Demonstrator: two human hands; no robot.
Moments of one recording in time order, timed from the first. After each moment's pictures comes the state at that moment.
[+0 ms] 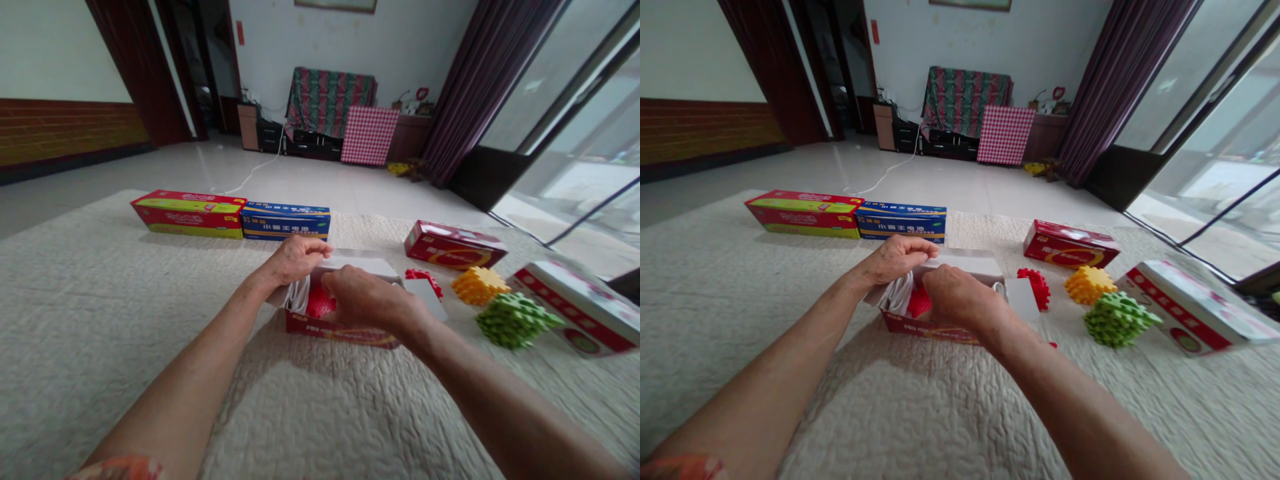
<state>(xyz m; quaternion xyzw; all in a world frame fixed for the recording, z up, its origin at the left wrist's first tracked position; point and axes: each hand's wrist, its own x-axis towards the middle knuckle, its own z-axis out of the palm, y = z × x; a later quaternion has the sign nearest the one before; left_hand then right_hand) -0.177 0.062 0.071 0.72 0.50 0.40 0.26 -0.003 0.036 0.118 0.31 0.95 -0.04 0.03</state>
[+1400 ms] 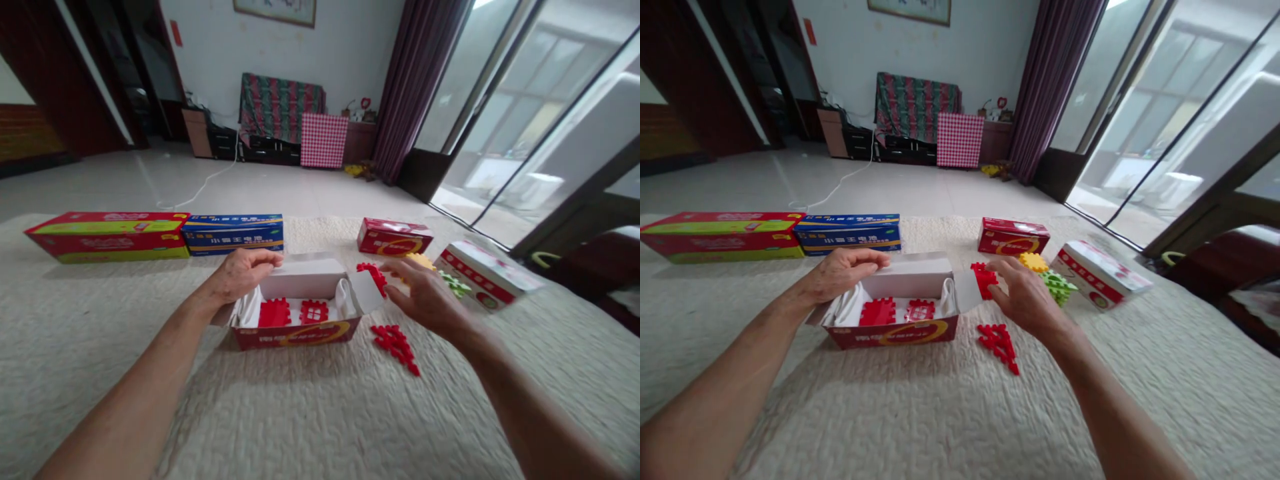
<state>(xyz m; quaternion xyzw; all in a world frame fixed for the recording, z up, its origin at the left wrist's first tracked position) -0.178 0.061 0.073 0.71 0.52 0.39 0.26 0.169 0.043 0.094 0.48 0.85 0.02 -0.23</state>
